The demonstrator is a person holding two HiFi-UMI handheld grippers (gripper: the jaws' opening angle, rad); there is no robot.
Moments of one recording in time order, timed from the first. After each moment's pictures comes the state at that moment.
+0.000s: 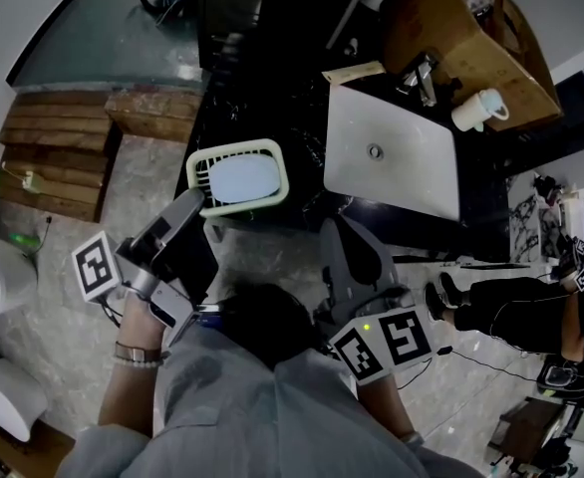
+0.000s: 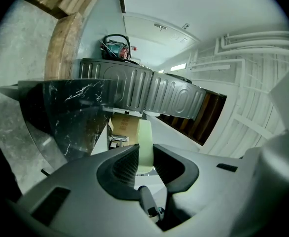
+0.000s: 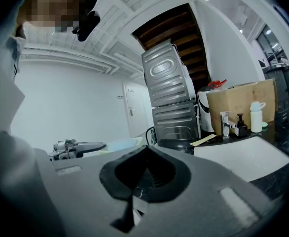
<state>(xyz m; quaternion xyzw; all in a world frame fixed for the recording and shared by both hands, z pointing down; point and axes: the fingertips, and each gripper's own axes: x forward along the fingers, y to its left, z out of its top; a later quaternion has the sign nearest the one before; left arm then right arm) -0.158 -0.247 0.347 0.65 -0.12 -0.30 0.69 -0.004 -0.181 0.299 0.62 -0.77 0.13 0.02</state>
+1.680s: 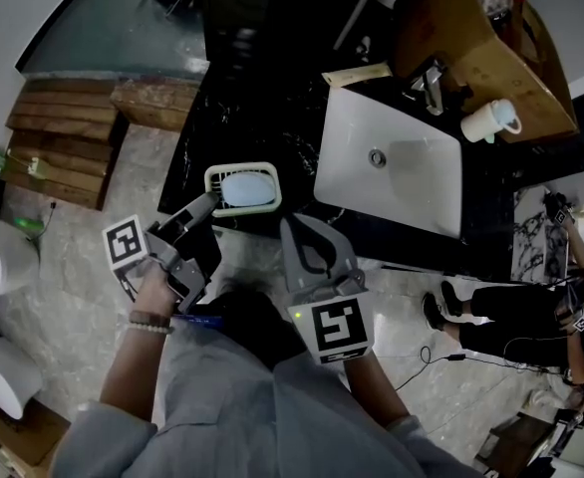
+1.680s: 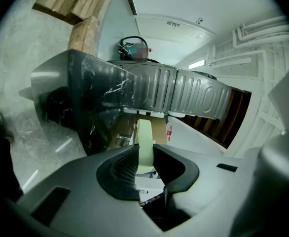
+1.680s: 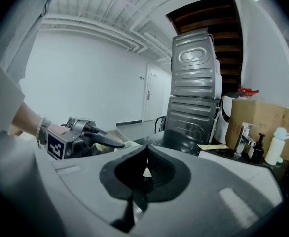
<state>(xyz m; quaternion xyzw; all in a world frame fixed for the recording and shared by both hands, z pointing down) -0.104 -0.272 0.453 0.61 -0.20 -0.23 0.73 -0.008 -0.218 0.362 0.53 -0.83 0.04 0.18</state>
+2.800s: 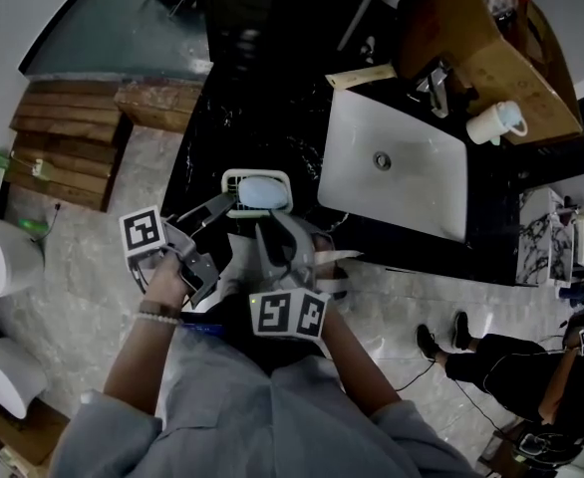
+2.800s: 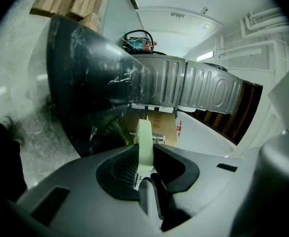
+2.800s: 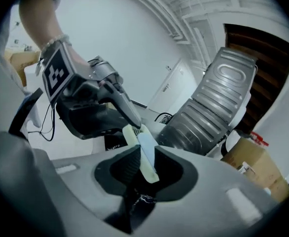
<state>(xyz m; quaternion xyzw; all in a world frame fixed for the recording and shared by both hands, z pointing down) -0.079 -0.282 0.474 0.61 -0.21 -0.18 0.75 -0.034 -0.238 0.442 0.48 -0.77 -0.14 0.38</state>
